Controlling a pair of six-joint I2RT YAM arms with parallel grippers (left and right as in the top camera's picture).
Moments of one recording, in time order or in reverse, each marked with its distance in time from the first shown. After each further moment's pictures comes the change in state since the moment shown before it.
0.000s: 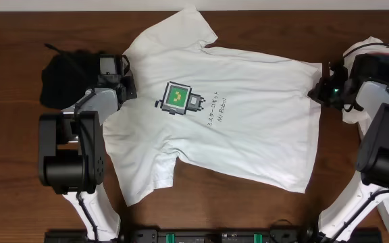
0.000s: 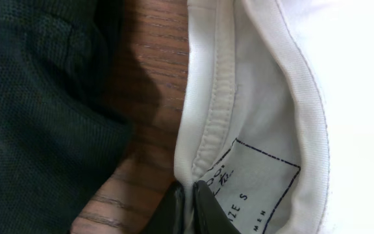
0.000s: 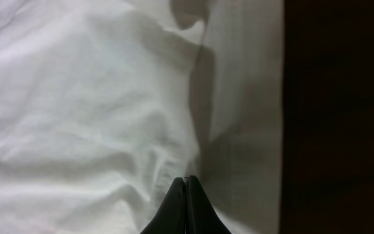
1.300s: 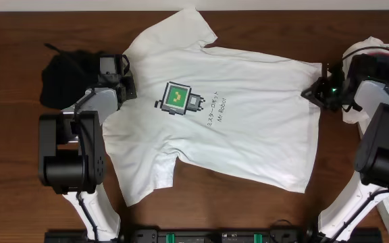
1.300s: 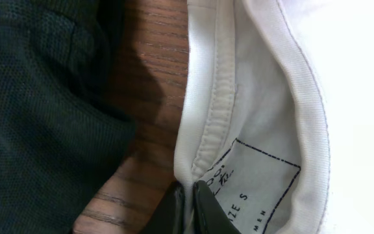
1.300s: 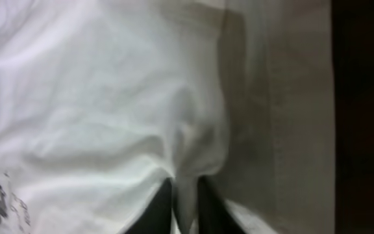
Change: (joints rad) left arm 0.000 0.000 0.004 -0.011 -0.004 0.000; right arm 0.021 -0.001 0.005 -0.050 -0.060 0.128
